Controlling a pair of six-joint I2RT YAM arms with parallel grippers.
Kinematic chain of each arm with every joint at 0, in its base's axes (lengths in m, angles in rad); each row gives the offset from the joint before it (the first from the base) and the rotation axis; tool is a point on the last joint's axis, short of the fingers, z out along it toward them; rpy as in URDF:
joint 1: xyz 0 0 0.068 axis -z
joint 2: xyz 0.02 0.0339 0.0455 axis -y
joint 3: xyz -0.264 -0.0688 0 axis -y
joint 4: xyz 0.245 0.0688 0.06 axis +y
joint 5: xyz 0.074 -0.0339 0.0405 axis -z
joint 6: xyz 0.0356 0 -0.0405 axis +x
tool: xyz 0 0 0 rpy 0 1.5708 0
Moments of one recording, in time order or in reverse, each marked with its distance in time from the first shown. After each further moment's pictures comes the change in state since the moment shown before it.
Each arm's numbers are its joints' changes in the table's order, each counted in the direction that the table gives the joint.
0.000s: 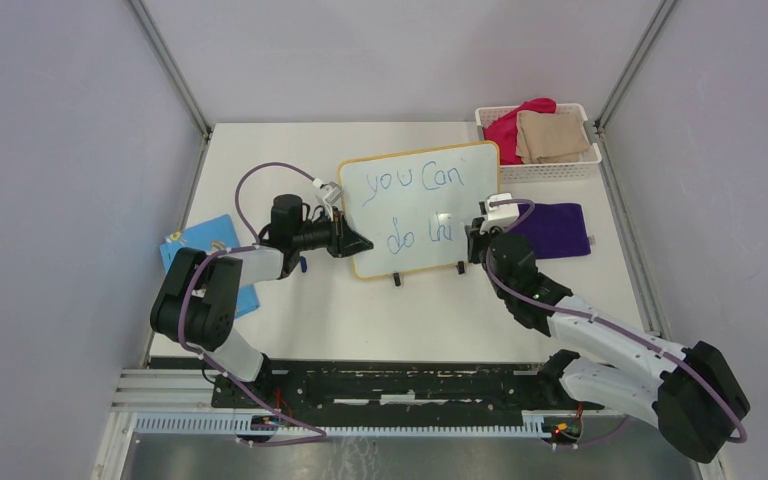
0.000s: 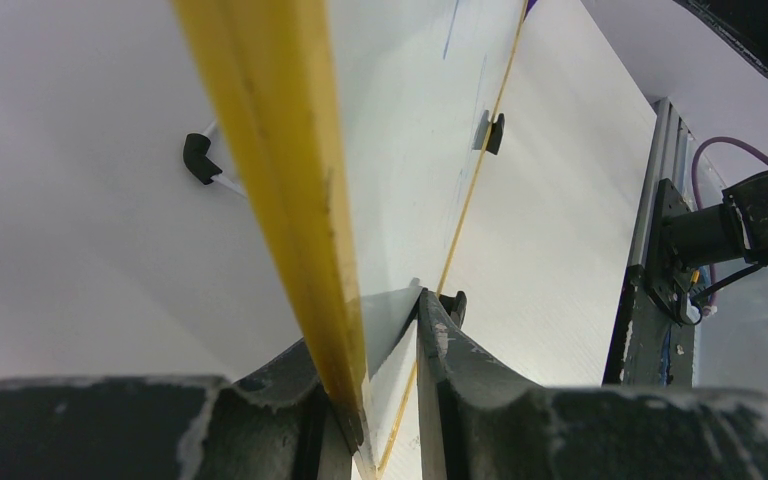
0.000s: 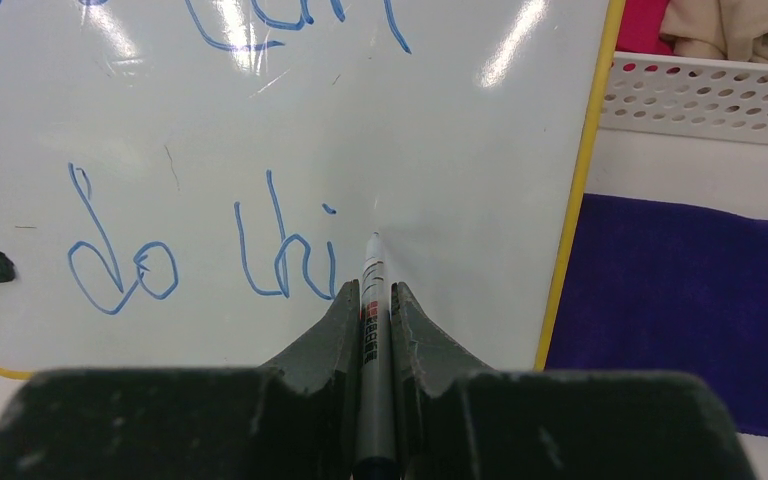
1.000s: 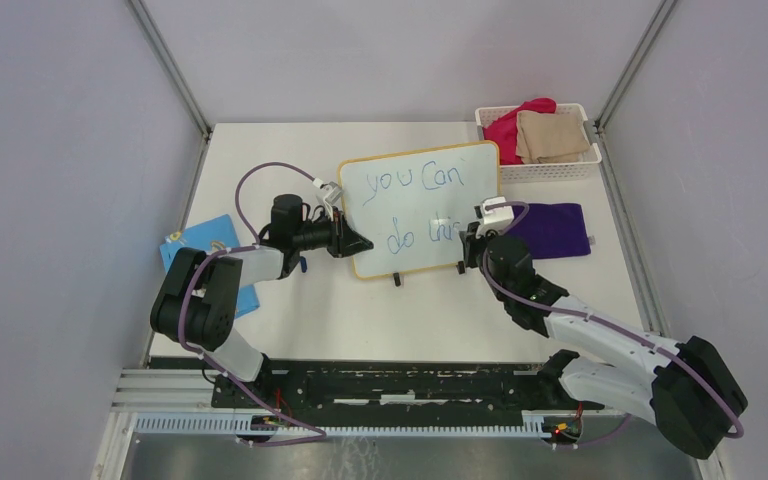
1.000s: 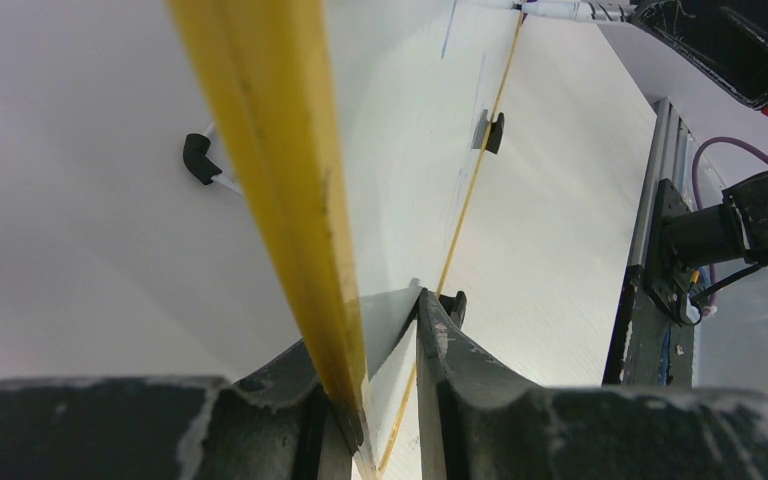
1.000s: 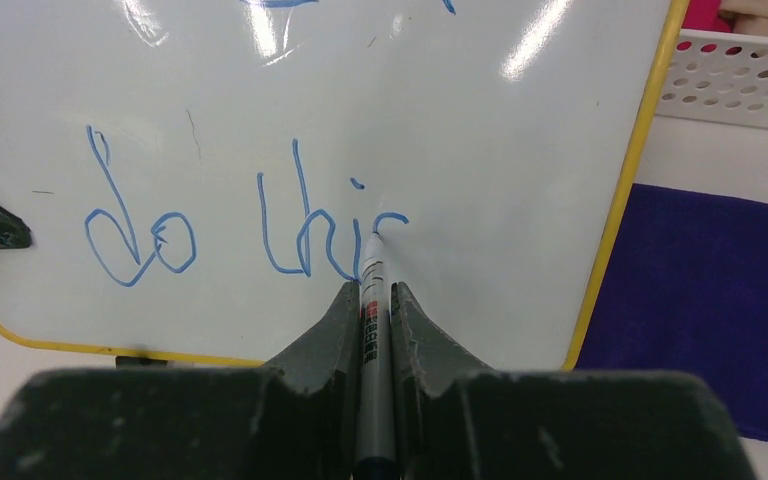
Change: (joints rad) left arm 0.000 0.000 0.001 0.001 -0.001 0.000; right arm 0.002 -0.040 -0.018 -0.031 -0.060 0.008
